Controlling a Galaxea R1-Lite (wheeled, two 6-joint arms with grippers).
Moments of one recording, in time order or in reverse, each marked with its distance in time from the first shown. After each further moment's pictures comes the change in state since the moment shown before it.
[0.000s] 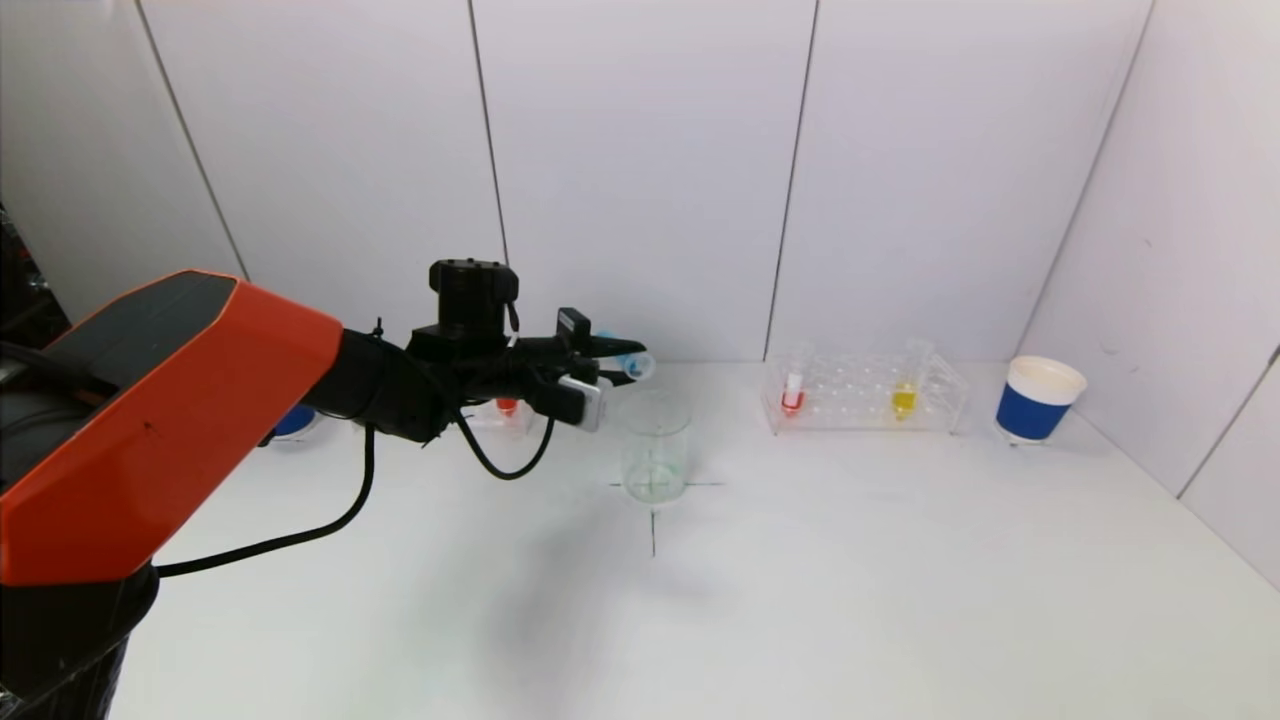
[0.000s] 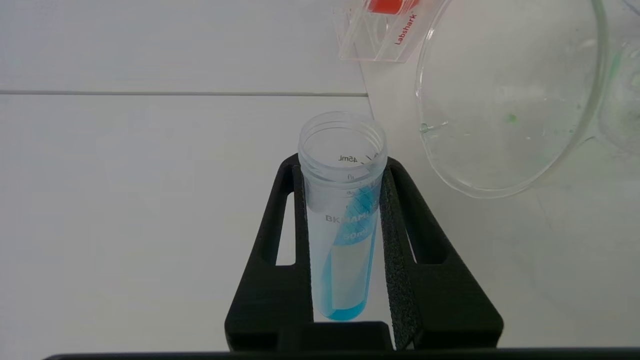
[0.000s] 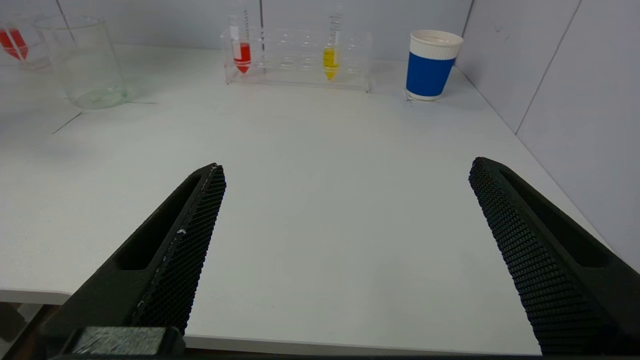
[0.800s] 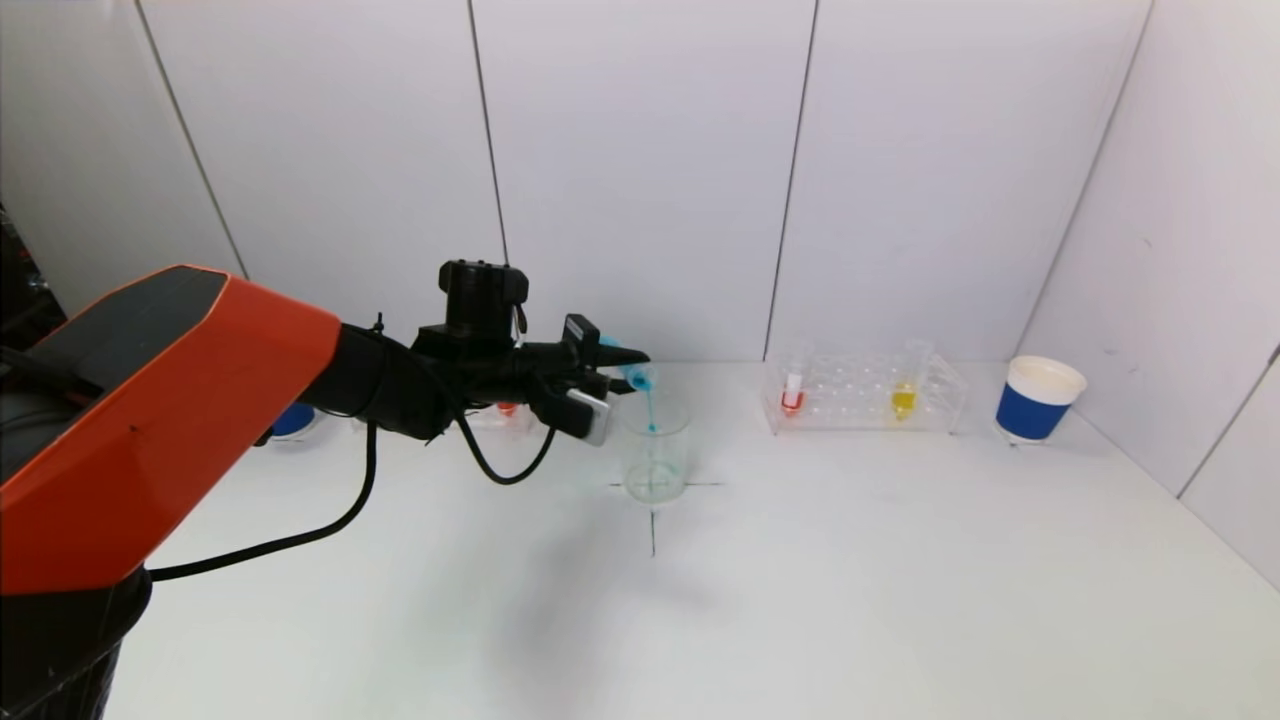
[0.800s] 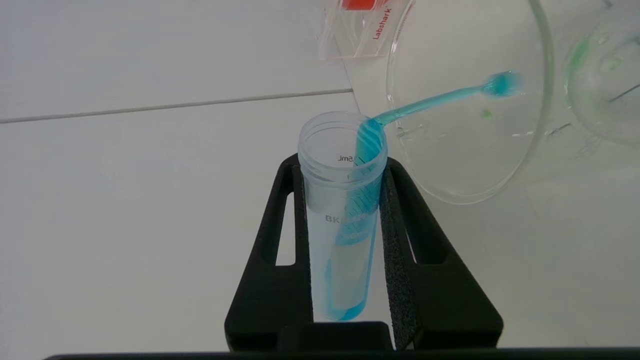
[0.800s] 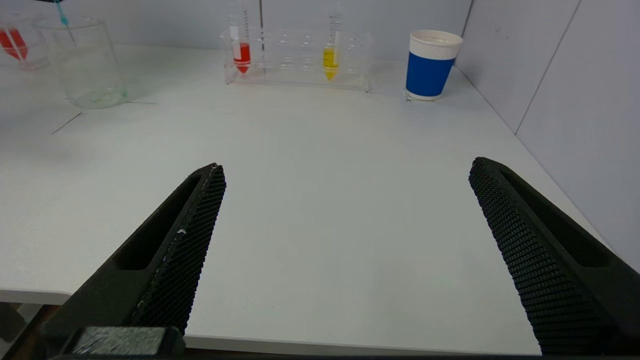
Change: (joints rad) left arm -0.017 -0.017 -0.003 0.092 0.050 0.111; right arm 0.000 0.000 0.000 0.000 0.000 0.000
